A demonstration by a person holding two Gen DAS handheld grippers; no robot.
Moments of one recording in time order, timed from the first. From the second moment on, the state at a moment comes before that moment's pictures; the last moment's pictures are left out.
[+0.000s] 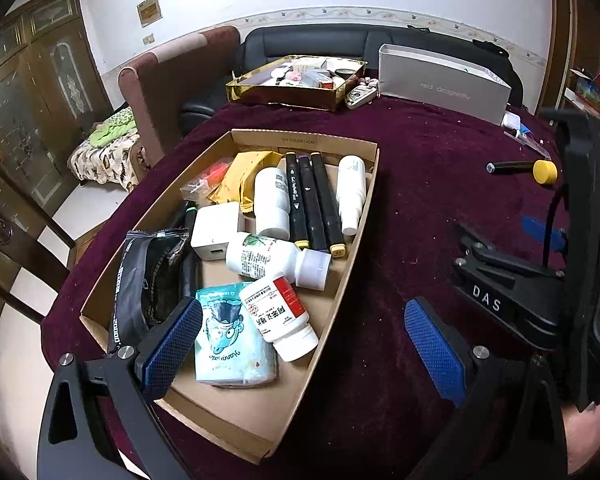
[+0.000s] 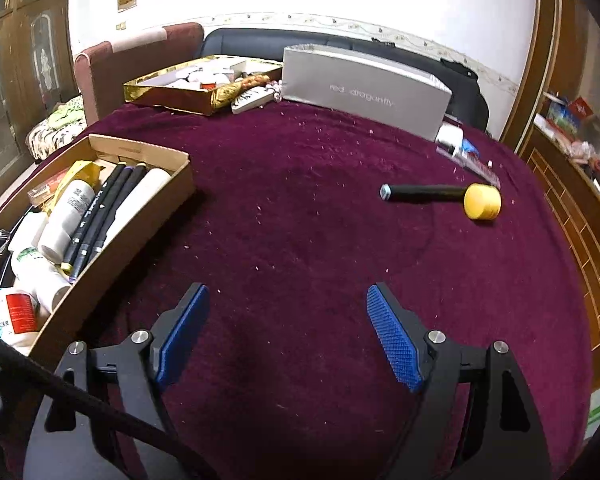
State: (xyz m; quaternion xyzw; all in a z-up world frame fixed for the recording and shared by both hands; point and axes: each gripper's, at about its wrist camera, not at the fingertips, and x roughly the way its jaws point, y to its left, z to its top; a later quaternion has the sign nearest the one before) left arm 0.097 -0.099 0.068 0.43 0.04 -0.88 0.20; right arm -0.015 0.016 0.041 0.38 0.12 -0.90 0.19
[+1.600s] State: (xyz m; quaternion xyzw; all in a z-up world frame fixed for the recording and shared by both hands) left arm 0.115 -0.203 0.068 0.39 0.12 -0.88 0.24; right arm 0.093 -0.045 0.062 0.29 0.26 -0.90 0.21
